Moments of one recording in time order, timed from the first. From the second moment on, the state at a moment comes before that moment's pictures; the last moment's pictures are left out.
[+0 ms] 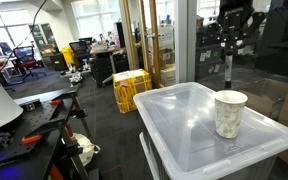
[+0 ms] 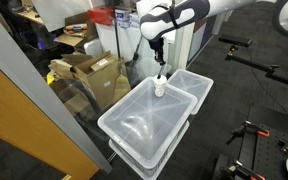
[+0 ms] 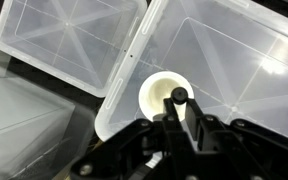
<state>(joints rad) -0.16 0.85 -0.03 -1.18 -0.22 1.89 -0.51</state>
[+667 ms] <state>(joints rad) -0.12 0.60 -0.03 -1.53 -0.25 2.08 -0.50</state>
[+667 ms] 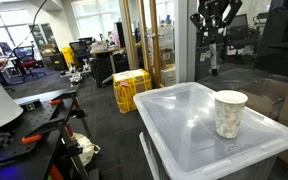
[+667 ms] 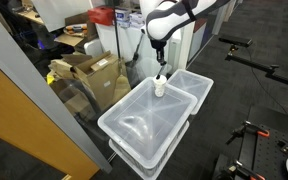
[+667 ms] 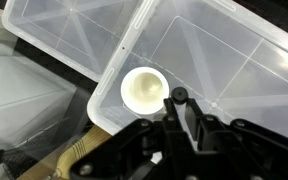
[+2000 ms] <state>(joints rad) -0.08 0.57 0.09 -1.82 -0.26 2.39 -0.60</state>
